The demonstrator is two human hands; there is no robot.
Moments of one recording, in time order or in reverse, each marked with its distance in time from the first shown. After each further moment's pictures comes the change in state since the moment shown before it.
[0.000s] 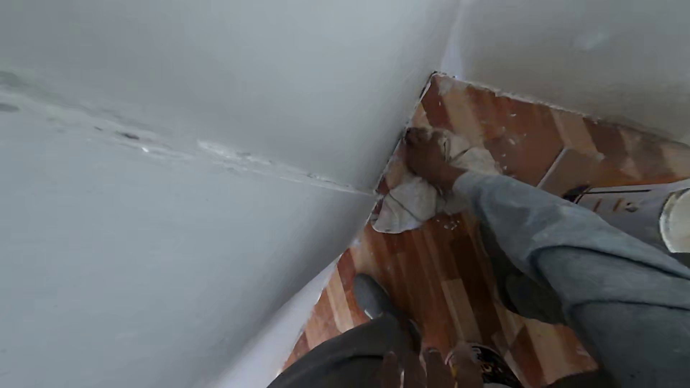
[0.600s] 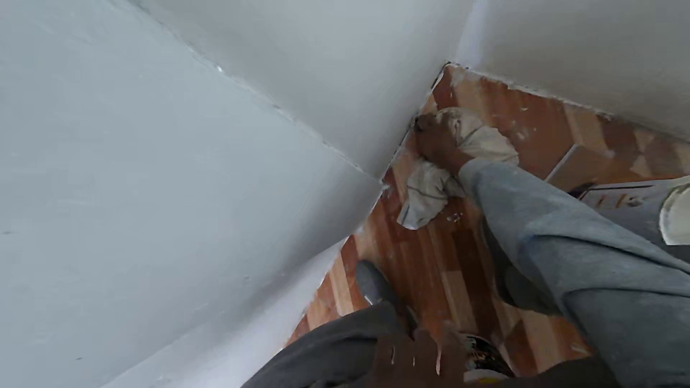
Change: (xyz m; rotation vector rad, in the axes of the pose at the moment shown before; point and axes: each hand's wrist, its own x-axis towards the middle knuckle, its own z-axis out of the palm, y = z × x) left_hand -0.012 0.006 0.013 0.010 -0.077 -0.050; right_hand 0.041 0.045 0.069 -0.187 0.060 -0.177
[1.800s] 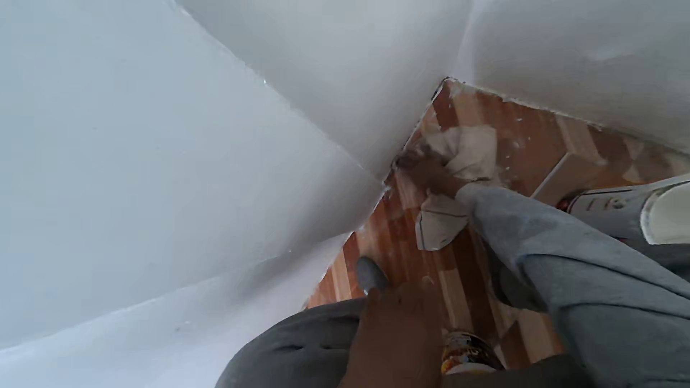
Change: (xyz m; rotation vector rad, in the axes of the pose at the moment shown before) left_hand 0.018 -0.003 0.003 0.111 0.116 -0.036; right_hand -0.045 -0.038 0.020 0.018 -0.101 -0.236
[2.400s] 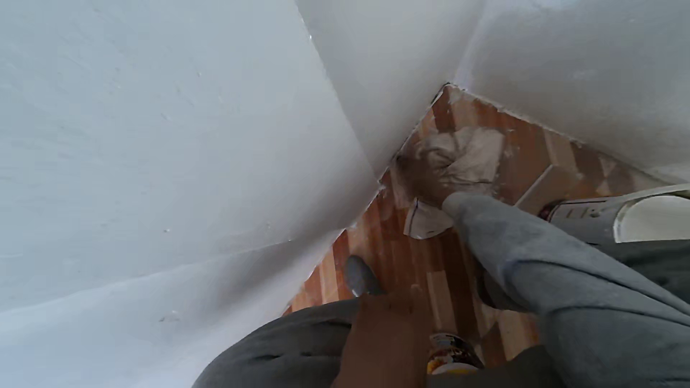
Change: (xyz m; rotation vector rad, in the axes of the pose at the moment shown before) left_hand -0.014 -0.009 0.012 -0.084 -0.108 -0.019; right_hand -0.015 -0.031 -0.012 0.029 0.131 0.131
